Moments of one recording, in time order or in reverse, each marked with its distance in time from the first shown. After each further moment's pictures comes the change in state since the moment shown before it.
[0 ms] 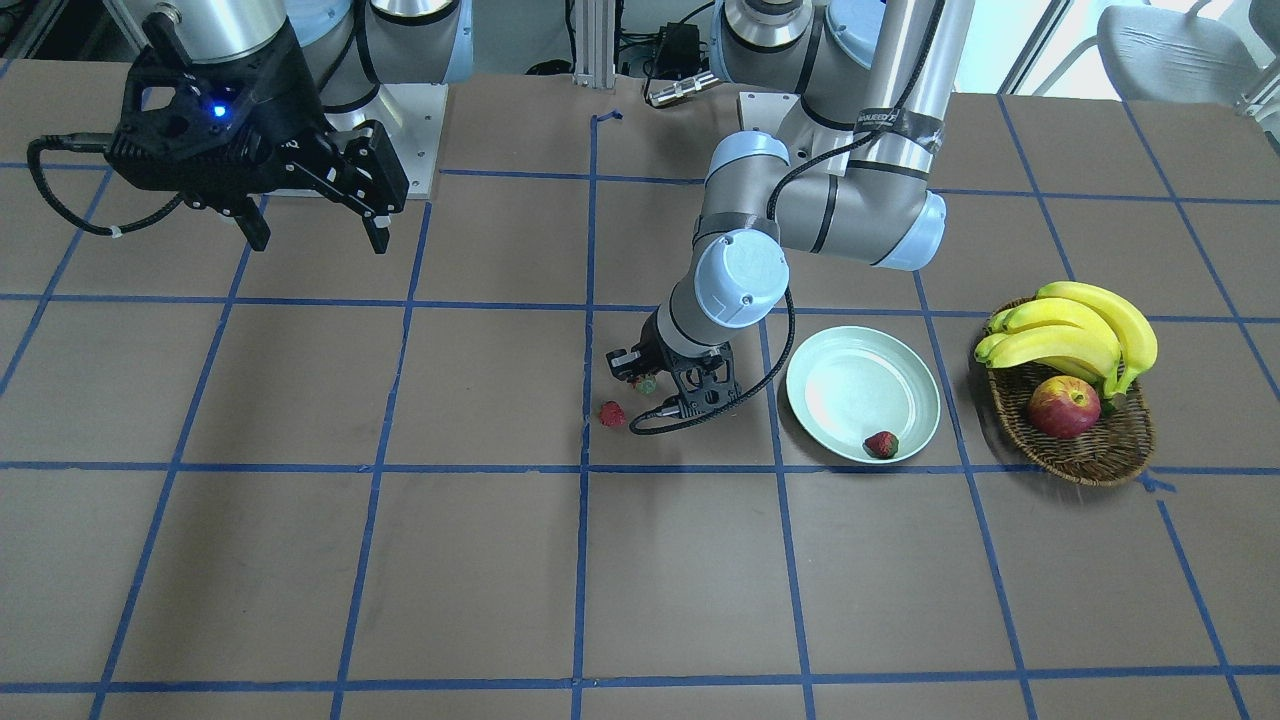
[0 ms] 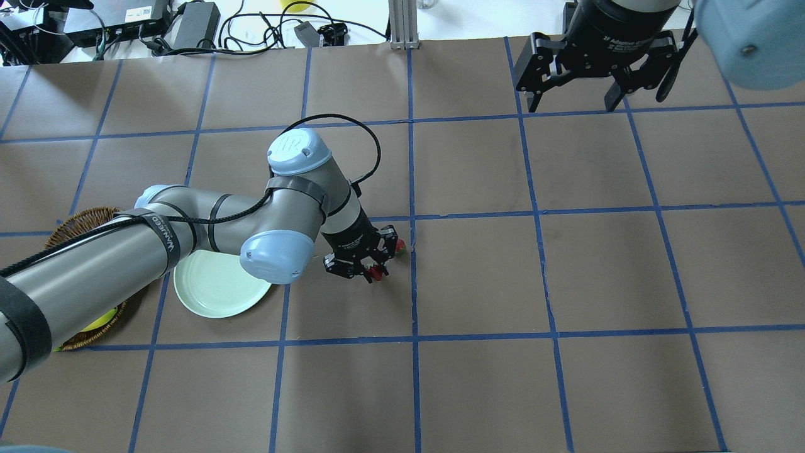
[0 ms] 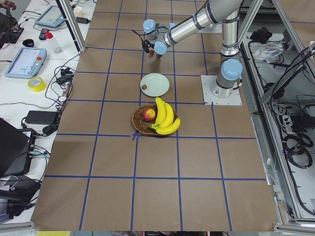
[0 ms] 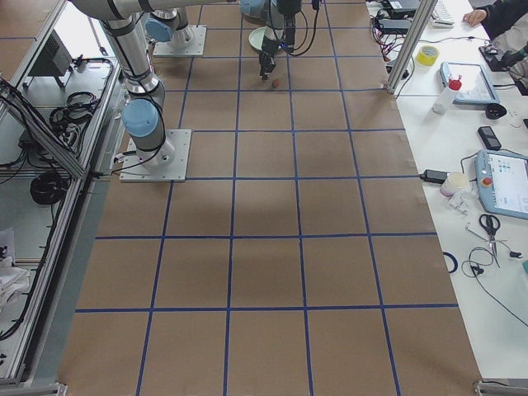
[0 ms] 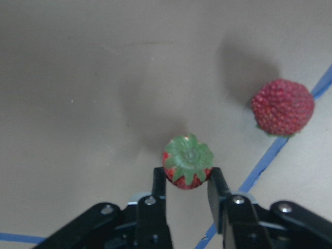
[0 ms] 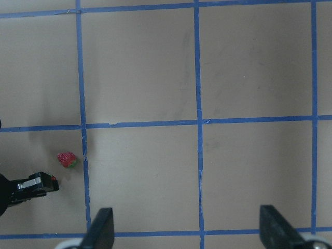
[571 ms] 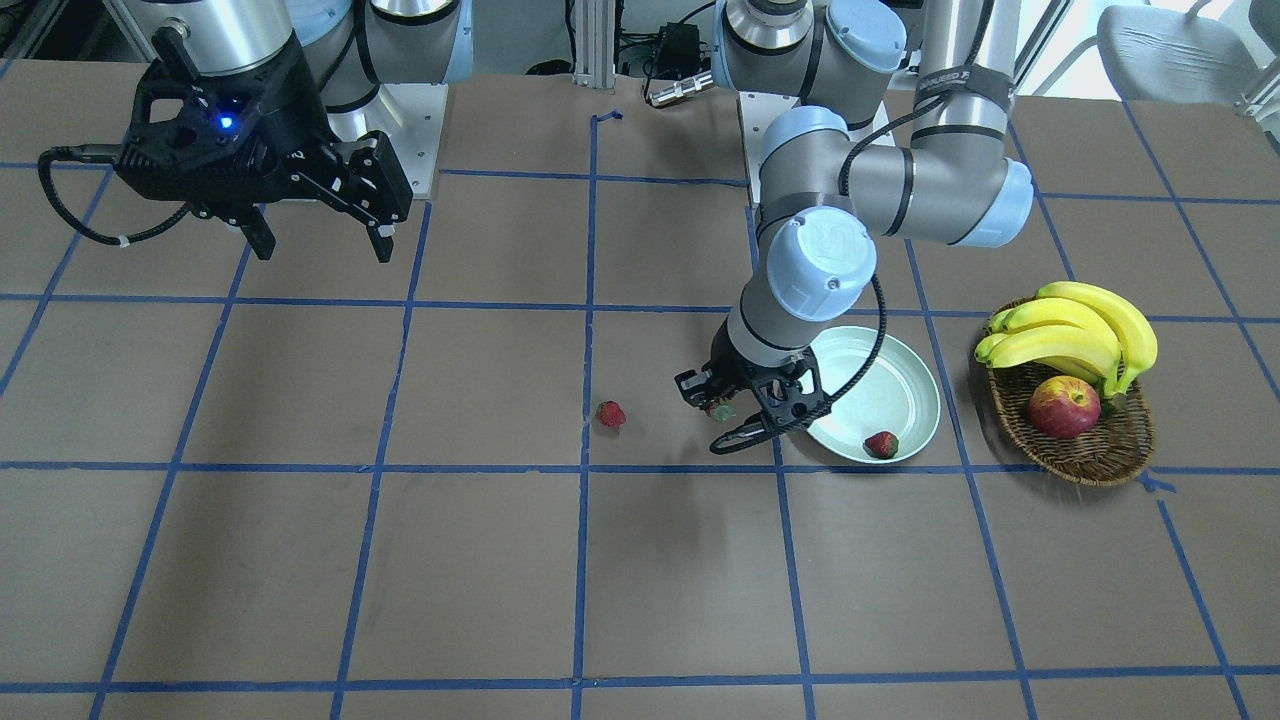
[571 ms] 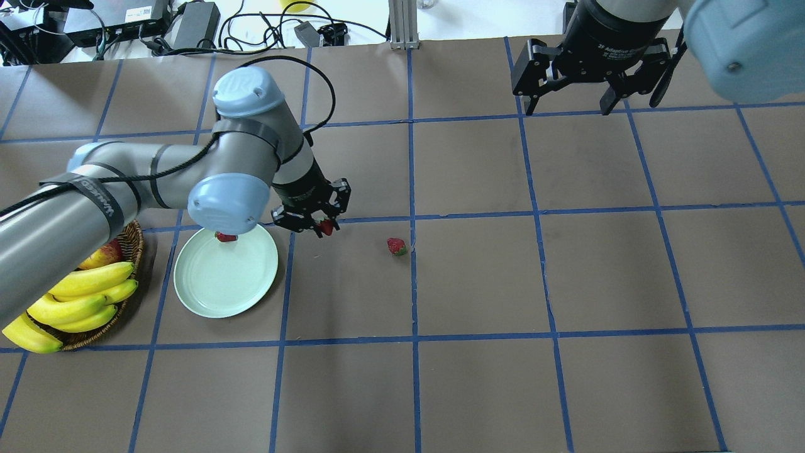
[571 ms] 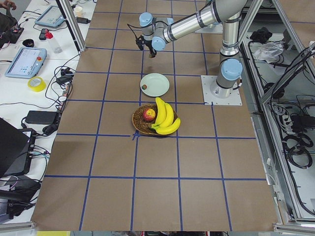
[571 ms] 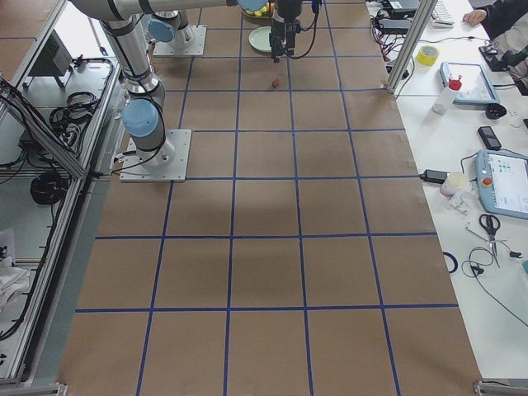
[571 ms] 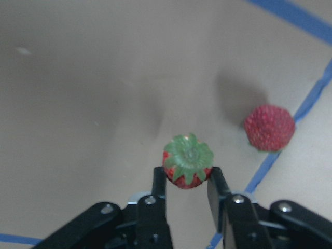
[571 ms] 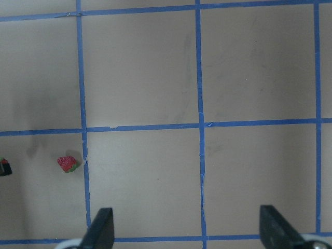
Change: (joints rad) left arm 0.148 0.066 0.138 -0.167 0.163 0.102; right arm 0.001 -0.001 0.019 -0.029 0.005 0.003
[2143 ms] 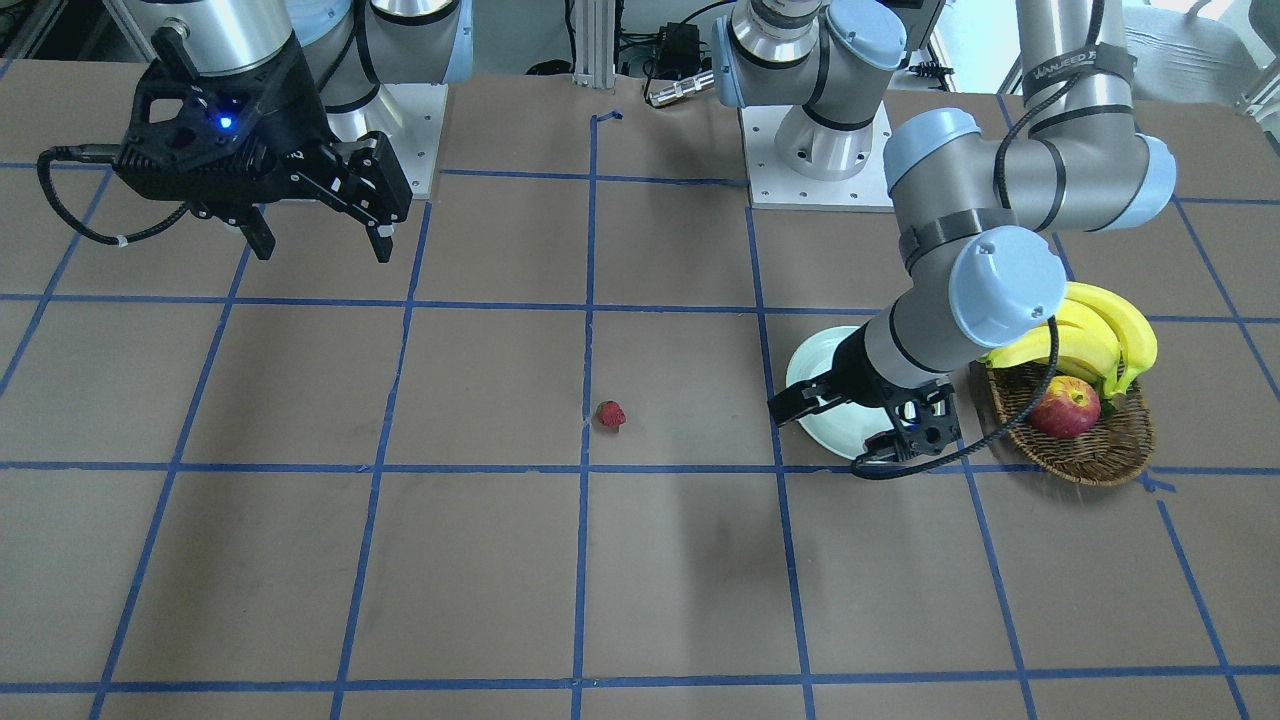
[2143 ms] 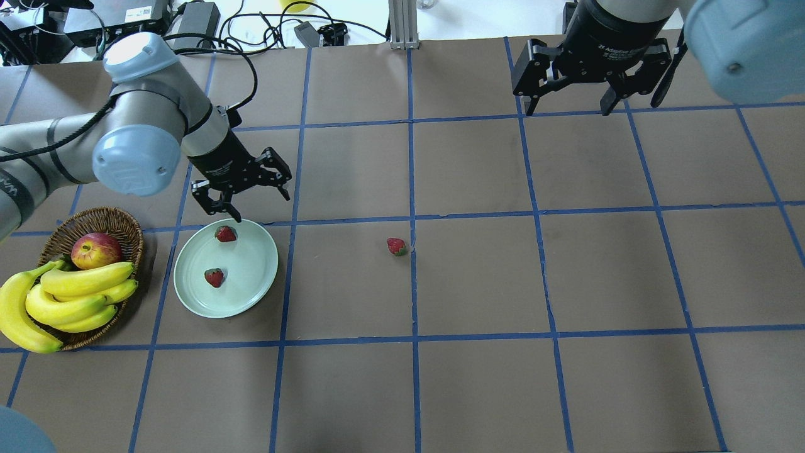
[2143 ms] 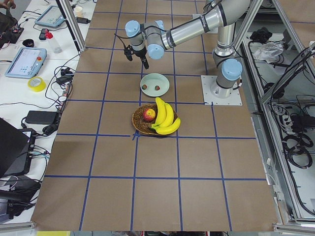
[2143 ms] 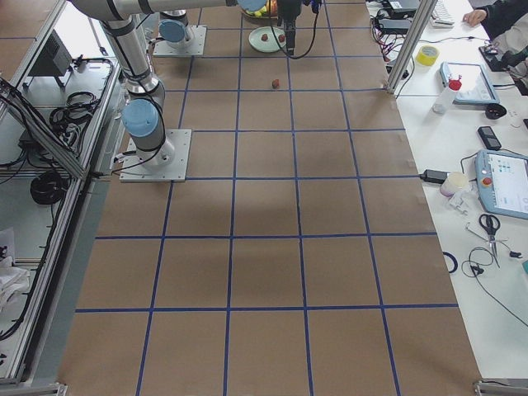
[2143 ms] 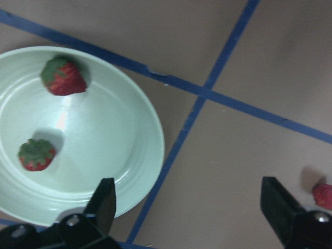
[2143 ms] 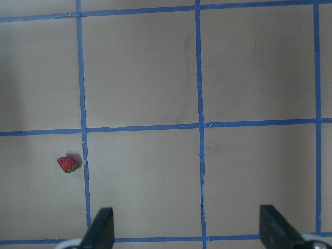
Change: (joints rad) left arm 0.134 0.008 0.043 -0.078 -0.084 0.173; right arm -0.001 -0.001 0.001 -0.001 -0.001 0.003
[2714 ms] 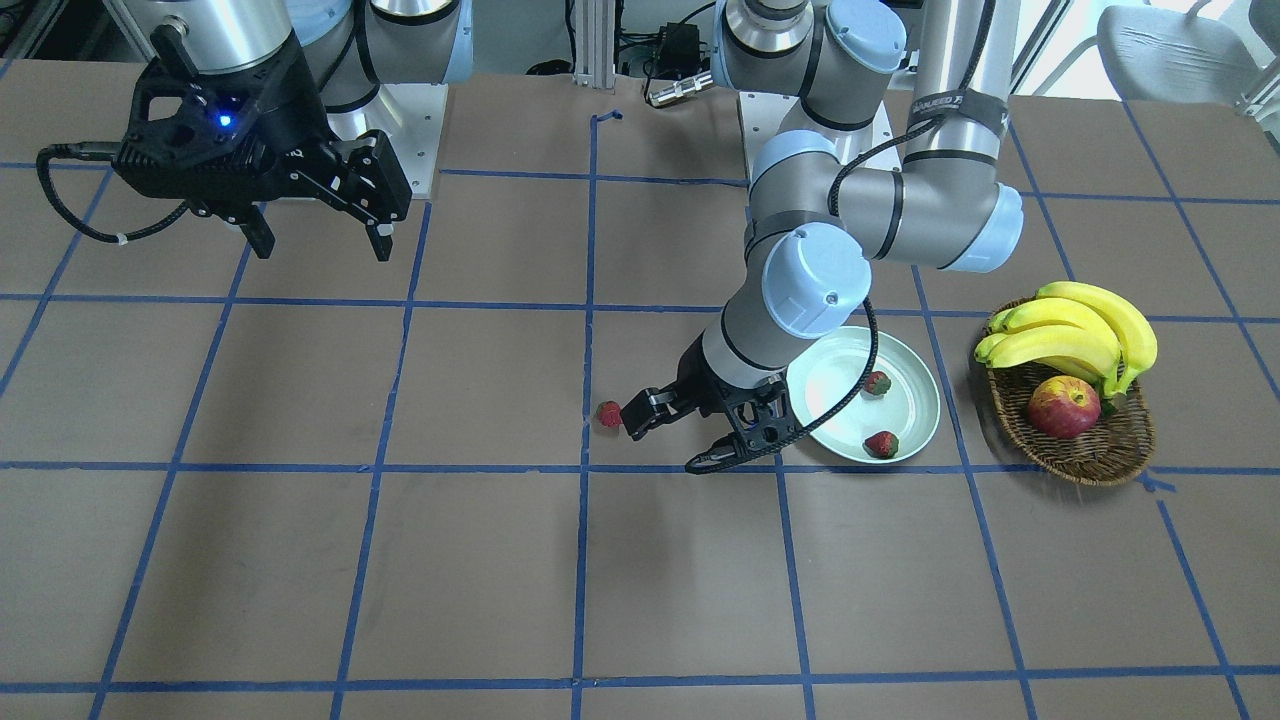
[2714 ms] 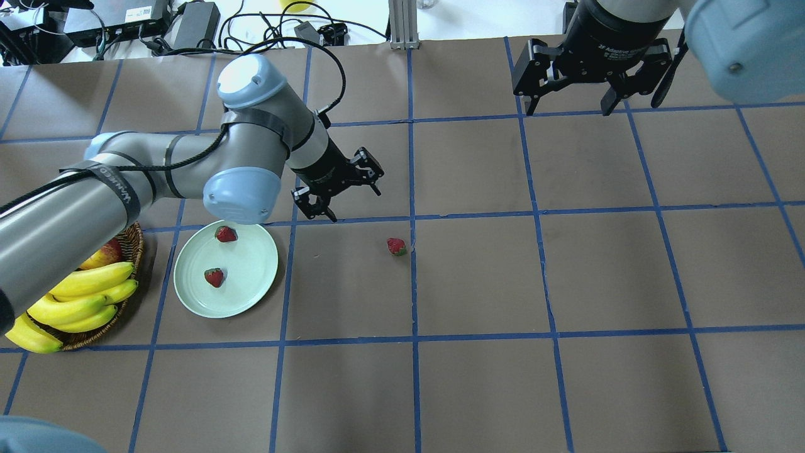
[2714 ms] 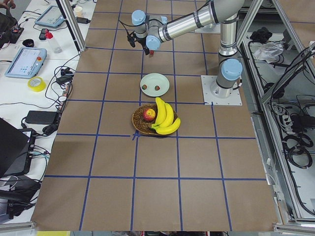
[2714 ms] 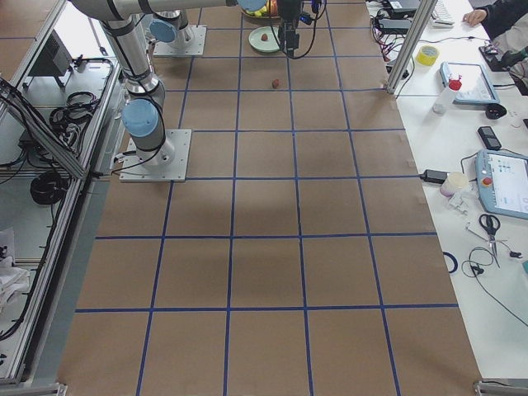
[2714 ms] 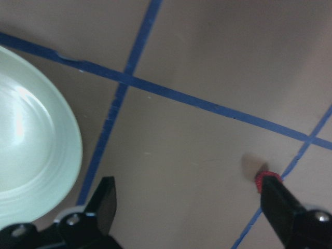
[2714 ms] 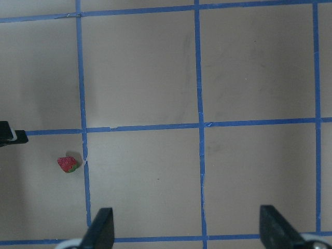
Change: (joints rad) left arm -0.219 -0.091 -0.032 0.281 -0.105 -0.305; right arm 0.000 -0.001 0.000 0.001 0.000 0.002
